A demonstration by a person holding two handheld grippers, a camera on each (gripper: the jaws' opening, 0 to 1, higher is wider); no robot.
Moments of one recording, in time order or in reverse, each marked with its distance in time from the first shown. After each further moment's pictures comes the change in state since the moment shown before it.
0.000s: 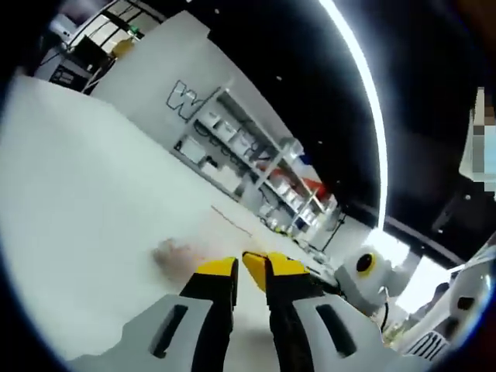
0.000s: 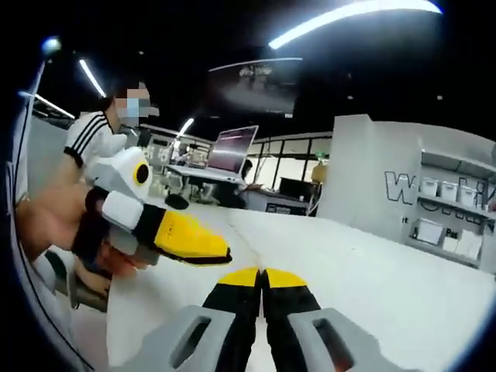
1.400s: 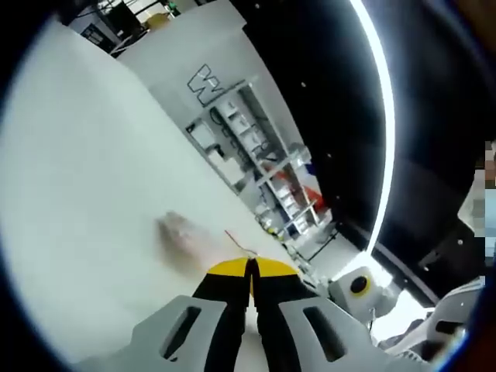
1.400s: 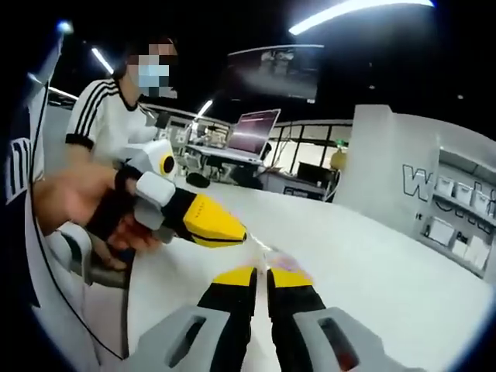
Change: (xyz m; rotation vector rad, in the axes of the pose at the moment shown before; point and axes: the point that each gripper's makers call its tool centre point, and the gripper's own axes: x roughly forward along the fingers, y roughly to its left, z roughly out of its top) left arm -0.007 0.003 -0.019 -0.198 0.026 0.013; right arm -0.019 0.012 -0.023 -0.053 0.124 0.117
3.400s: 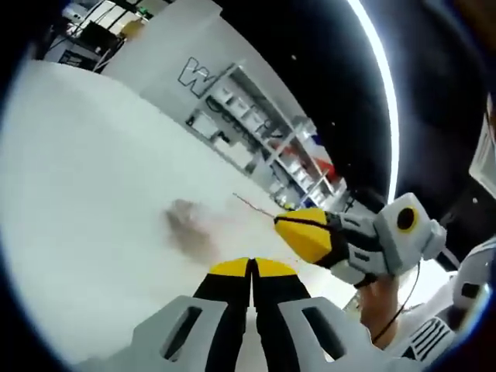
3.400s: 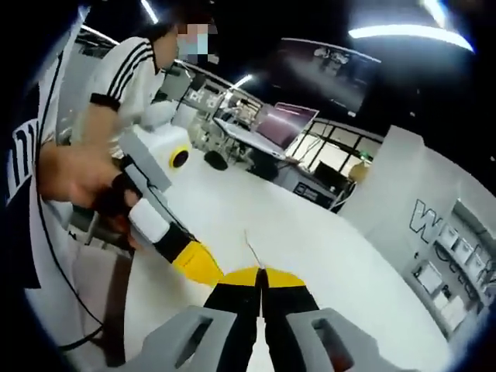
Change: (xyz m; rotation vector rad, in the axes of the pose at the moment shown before) left arm -0.008 0.005 -0.019 0.155 0.083 0.049; right arm 0.004 0.006 0.040 -0.215 0.060 0.061
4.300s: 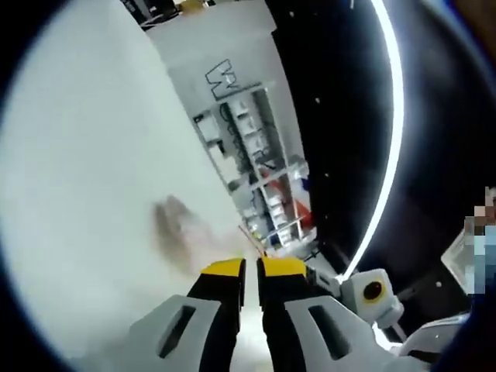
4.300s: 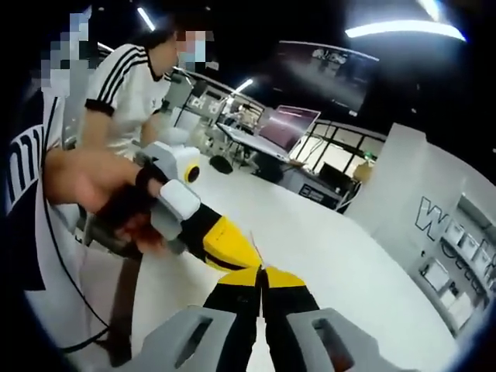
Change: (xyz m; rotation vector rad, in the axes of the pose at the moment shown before) left arm 0.006 -0.008 0.015 -0.385 -0.097 -0.106; right arm 0.001 0.008 -0.007 -0.031 0.007 0.016
